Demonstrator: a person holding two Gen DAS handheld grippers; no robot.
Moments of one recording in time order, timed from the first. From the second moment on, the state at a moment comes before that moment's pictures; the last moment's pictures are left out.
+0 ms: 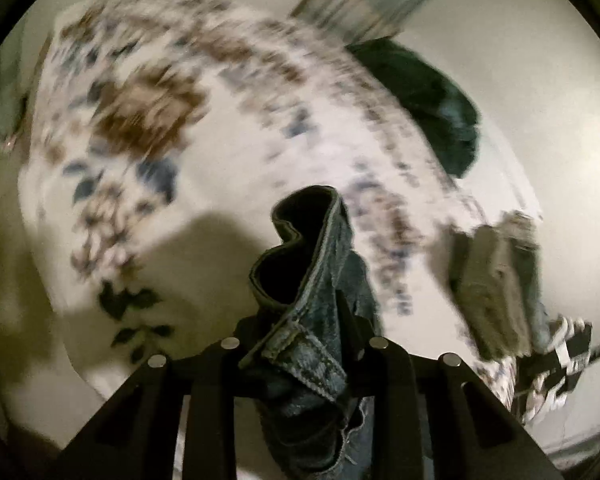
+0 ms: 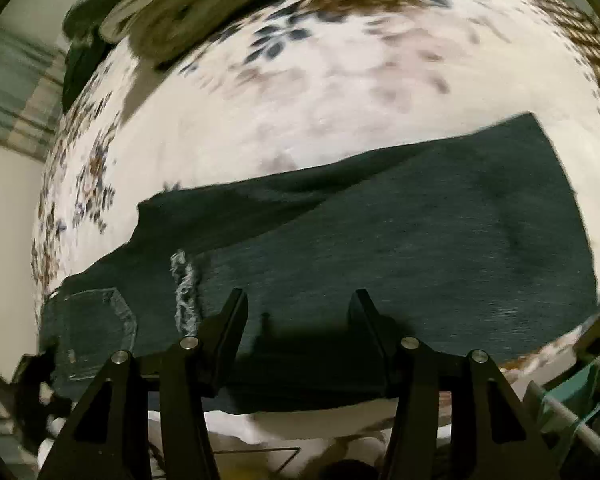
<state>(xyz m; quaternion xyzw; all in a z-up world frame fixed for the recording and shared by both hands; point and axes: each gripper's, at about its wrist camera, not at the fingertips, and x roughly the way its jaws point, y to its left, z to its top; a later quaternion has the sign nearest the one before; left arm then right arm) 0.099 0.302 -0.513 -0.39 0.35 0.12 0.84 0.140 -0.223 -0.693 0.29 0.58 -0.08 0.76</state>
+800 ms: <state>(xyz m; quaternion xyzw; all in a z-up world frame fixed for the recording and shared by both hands) 0.106 -0.126 -0.451 -0.09 0.46 -0.19 0.86 -0.012 -0.502 -0.662 0.41 0.47 -0.26 0.74</state>
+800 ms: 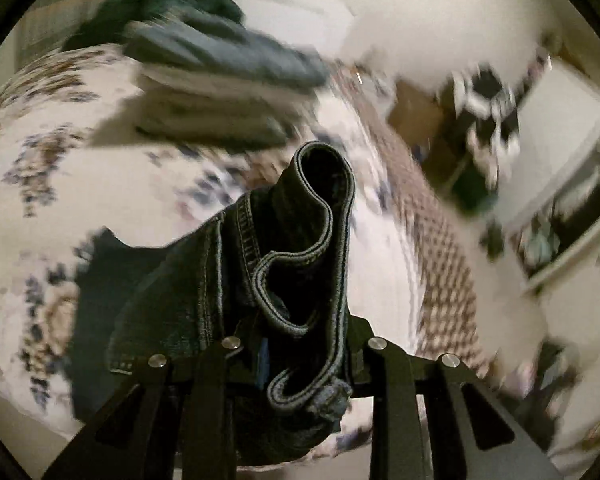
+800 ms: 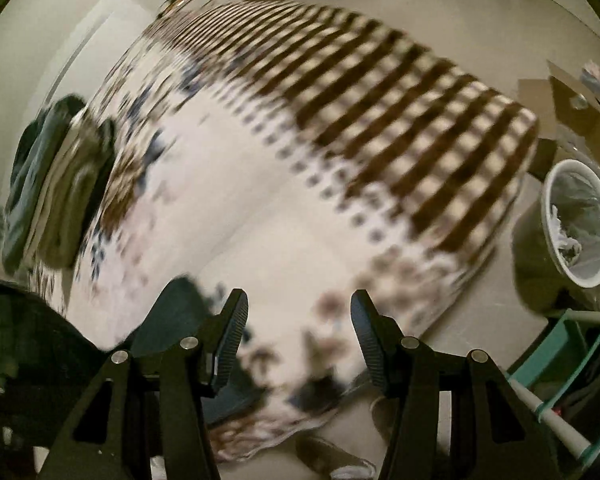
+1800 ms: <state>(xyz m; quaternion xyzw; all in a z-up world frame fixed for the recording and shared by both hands) 0.125 -0.085 -0.473 0.04 0.58 -0.06 0.81 0.041 -0.493 -0.681 0.45 0.50 -0.08 0.73</state>
